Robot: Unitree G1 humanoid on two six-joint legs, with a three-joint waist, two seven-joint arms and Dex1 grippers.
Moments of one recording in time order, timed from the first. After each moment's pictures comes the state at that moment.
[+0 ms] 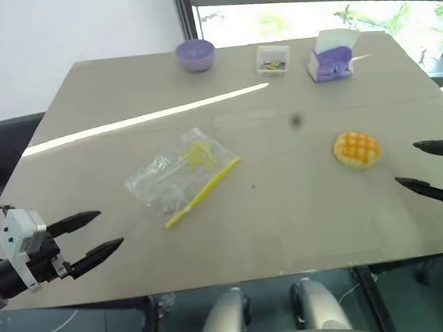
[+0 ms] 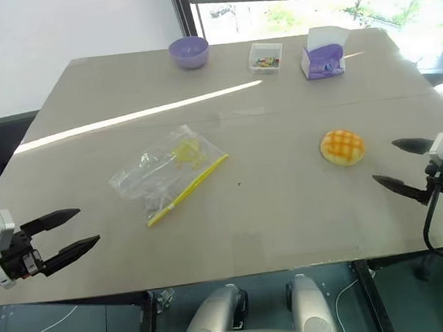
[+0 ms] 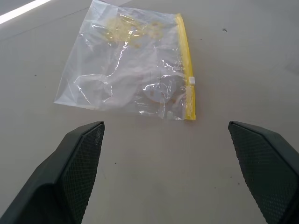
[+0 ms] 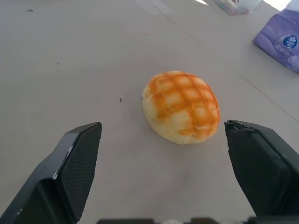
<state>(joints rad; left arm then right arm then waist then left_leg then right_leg) 0.32 0.88 0.64 -0.06 -0.58 0.24 -1.26 0.01 -0.95 -0.41 0.04 0.42 0.08 1.13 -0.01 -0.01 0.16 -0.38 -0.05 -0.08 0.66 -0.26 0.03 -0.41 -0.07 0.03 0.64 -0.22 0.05</state>
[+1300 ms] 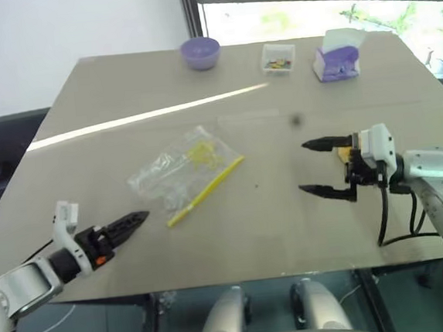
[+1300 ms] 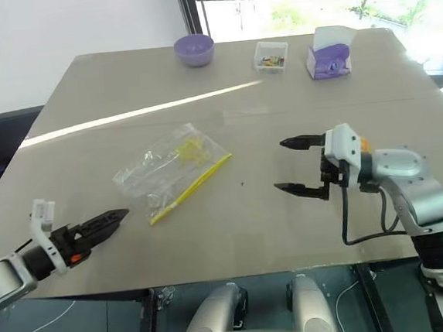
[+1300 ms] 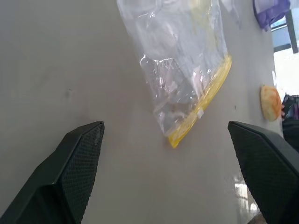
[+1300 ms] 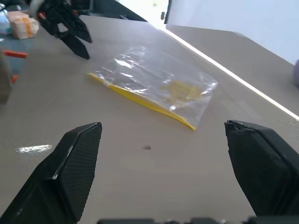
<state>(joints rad) -0.04 0.67 0.79 -0.07 -1.20 1.49 -0.34 -0.34 -0.66 0.03 -0.18 0.45 0.16 1.15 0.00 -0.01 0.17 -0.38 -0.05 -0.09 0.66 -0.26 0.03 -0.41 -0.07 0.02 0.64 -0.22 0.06</state>
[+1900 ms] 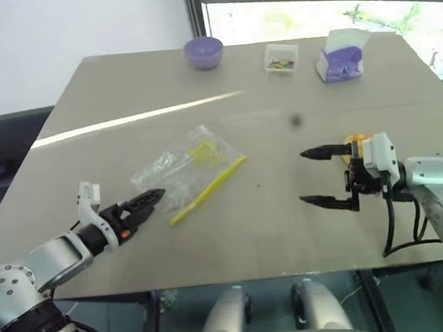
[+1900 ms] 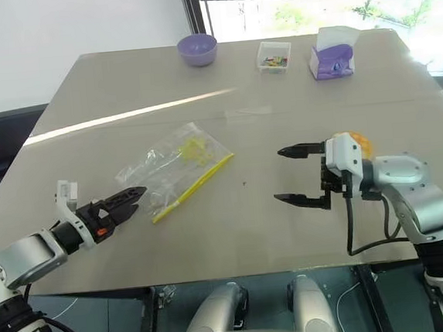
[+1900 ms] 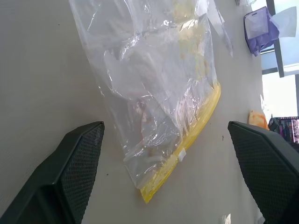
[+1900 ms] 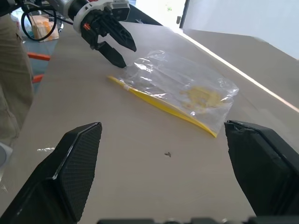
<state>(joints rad) -0.22 0.55 0.78 0.01 -1.33 1.52 -0.04 -0.29 -0.69 0.01 -0.21 0.47 0.15 1.19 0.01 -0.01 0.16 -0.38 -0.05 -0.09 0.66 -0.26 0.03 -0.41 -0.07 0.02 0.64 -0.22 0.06</state>
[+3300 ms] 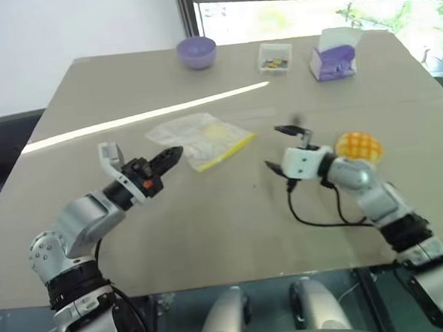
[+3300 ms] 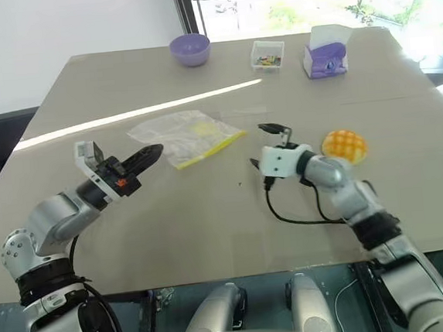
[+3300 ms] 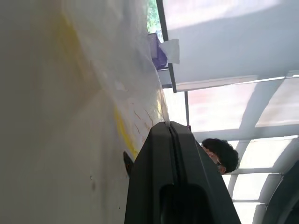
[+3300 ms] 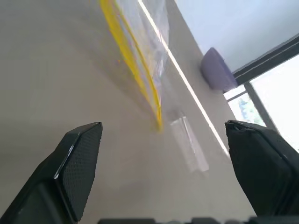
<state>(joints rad) -0.41 0.43 0.62 0.16 -1.95 1.25 0.33 -0.57 -0.40 0.34 0.30 -0.40 -0.31 0.45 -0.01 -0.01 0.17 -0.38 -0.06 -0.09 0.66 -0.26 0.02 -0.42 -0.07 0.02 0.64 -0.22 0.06</state>
